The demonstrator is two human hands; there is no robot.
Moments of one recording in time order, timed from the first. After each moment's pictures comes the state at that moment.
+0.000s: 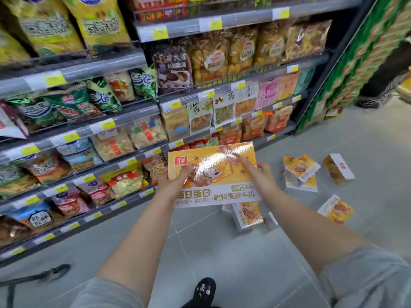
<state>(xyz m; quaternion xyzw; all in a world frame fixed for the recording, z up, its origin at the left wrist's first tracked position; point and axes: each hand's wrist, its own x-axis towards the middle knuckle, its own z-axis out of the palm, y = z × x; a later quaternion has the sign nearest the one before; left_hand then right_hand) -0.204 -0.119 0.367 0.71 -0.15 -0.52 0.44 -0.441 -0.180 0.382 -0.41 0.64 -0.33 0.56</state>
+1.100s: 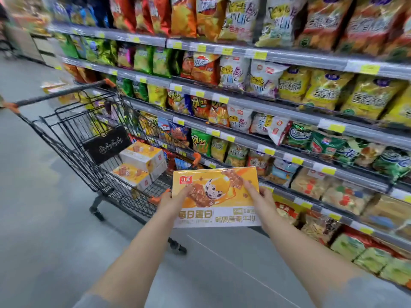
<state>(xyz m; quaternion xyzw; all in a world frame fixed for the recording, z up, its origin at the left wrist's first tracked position) 0.027 0.356 0.455 0.75 0.16 -0.22 0.60 -0.031 0.126 0.433 -0.66 0.35 -0.08 0.66</state>
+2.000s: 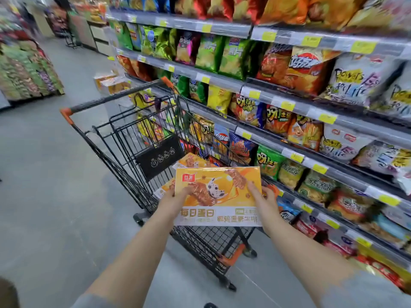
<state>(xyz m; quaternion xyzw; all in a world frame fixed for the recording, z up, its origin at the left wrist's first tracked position) 0.325 0.541 0.426 0.75 0.22 -0.18 0.59 0.303 0.302 0.397 -0.68 0.30 0.00 0.67</state>
